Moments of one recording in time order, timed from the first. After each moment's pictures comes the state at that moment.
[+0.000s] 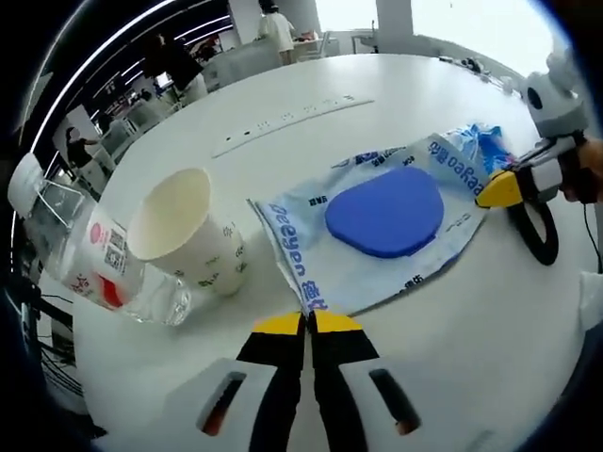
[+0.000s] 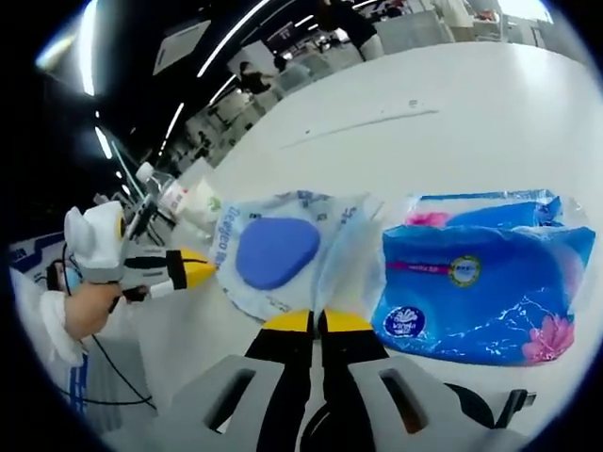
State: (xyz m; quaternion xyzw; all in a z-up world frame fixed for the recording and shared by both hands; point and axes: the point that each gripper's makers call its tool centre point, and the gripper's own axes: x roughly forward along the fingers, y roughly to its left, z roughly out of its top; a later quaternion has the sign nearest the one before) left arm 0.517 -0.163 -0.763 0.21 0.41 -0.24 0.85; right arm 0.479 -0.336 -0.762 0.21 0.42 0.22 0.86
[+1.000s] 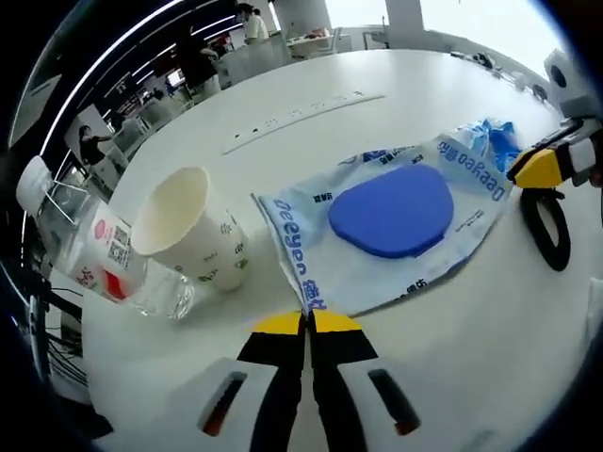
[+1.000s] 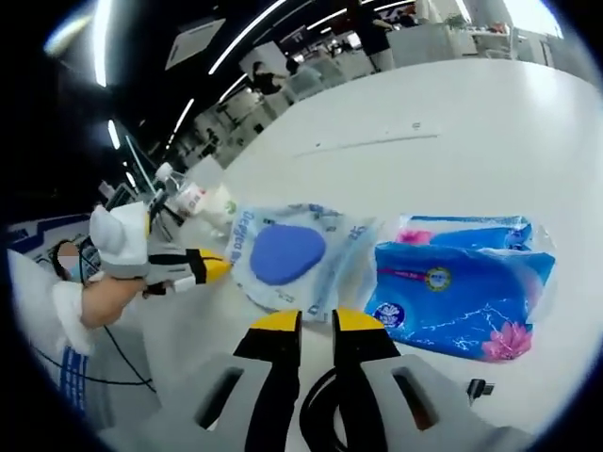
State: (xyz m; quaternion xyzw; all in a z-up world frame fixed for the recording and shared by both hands) left arm 0.517 -0.162 -0.765 0.22 0.41 -0.21 0.86; right arm 0.459 -0.355 -0.726 0.17 0.39 0.25 0.87
